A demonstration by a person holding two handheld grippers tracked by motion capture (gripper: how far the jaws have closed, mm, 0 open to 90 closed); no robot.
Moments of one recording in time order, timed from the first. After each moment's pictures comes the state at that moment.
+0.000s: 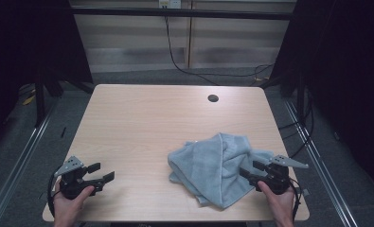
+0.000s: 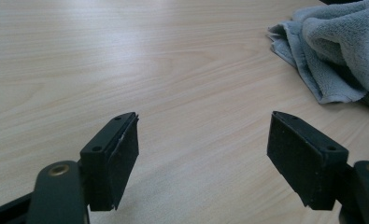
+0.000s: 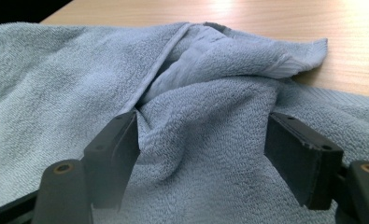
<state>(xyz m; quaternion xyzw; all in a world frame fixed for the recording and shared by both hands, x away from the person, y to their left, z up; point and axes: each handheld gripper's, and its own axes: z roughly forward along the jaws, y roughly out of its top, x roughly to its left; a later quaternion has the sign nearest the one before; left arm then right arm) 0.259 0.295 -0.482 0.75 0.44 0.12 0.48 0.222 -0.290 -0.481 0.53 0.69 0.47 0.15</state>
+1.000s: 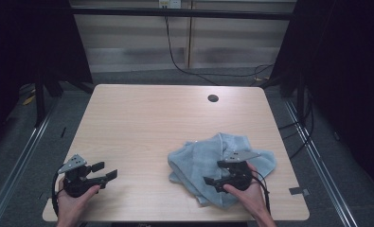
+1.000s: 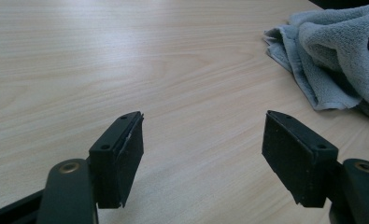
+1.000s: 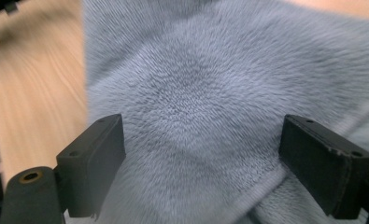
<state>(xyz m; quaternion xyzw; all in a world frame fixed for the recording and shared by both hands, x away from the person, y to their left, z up) 0.262 0.288 -0.482 0.75 0.43 0.11 0.48 0.255 -0.191 -0.482 0.39 0.81 0.43 0.08</state>
